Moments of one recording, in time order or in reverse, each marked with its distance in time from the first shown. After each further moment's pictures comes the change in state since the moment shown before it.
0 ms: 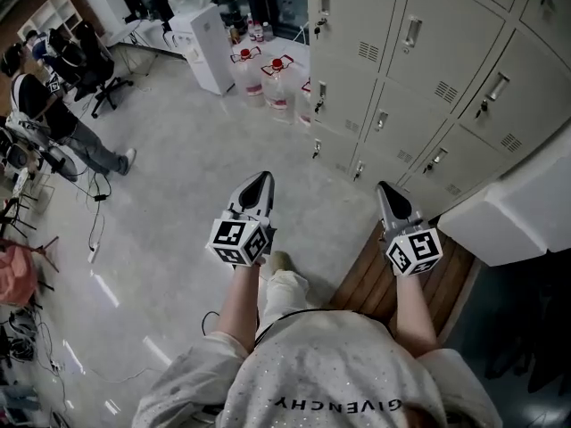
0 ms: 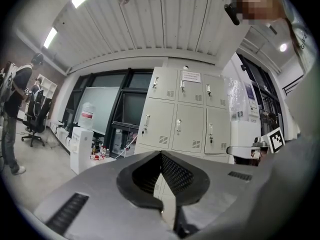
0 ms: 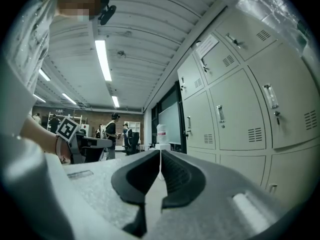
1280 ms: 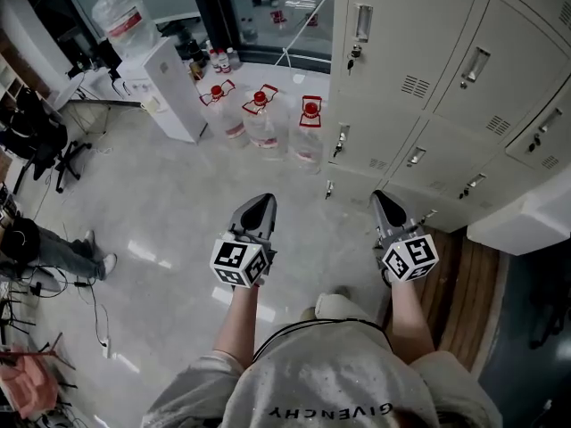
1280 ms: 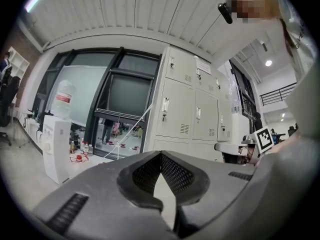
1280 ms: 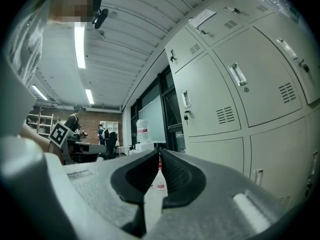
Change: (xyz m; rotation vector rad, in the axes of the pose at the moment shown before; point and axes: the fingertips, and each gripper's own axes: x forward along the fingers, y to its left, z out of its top) left arm 0.204 0.289 -0.037 0.018 0.102 -0.298; right arm 0.325 -0.013 -0.098 0.077 -0.019 -0.251
